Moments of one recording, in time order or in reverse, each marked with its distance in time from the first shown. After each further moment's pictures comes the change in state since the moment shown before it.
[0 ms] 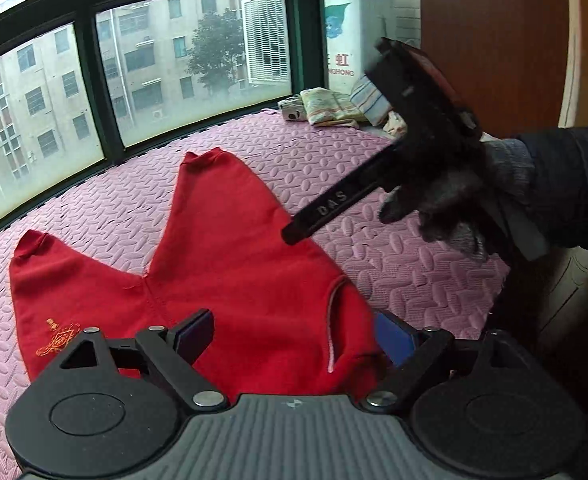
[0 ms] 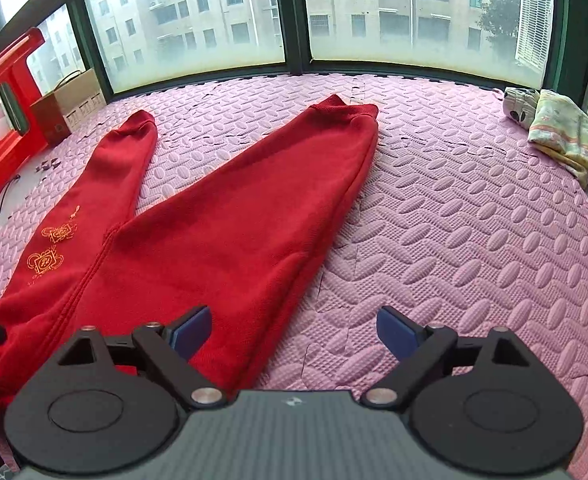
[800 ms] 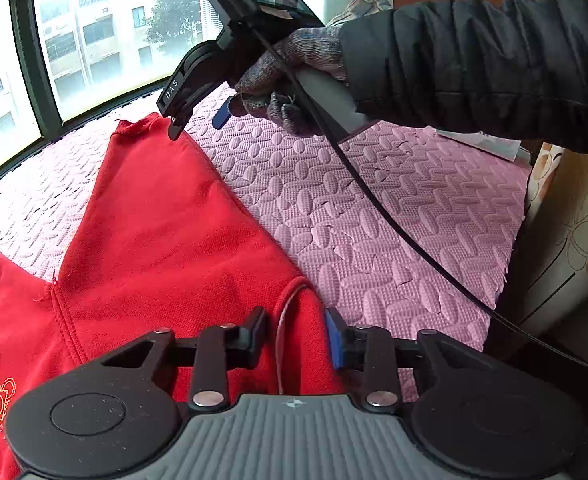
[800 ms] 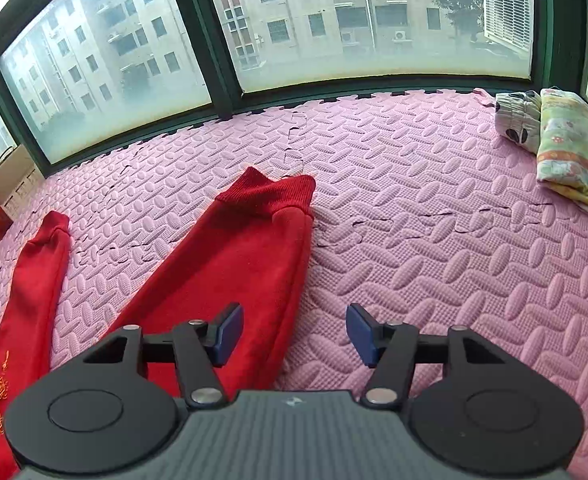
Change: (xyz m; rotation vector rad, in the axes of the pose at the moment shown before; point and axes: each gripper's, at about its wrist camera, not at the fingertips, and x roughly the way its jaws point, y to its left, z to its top) left arm 0.074 -0.002 0.012 -0.010 0.117 -0.099; right arm 0.103 -0.073 0.115 0.165 -0.018 -0.030
